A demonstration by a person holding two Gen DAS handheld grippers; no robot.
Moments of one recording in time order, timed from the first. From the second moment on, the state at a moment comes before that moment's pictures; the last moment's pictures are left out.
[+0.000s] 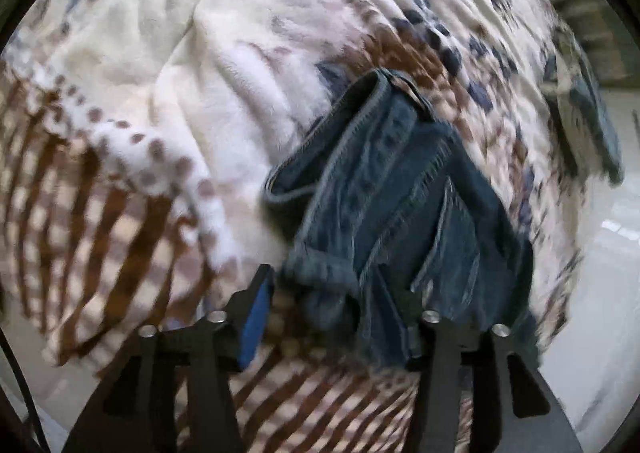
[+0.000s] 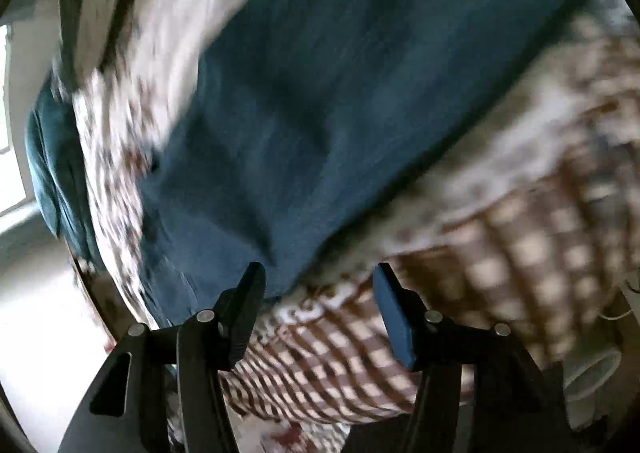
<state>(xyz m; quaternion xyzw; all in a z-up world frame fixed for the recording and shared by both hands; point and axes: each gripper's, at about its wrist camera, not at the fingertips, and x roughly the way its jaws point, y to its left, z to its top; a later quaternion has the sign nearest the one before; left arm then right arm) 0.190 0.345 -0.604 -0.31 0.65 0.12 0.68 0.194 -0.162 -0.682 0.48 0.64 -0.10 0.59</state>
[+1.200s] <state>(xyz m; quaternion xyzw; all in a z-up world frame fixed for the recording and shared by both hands) 0.365 0.112 -0.653 -0.30 0.74 0.00 0.60 0.409 -0.090 -0.682 0.12 0.72 0.25 0.64</state>
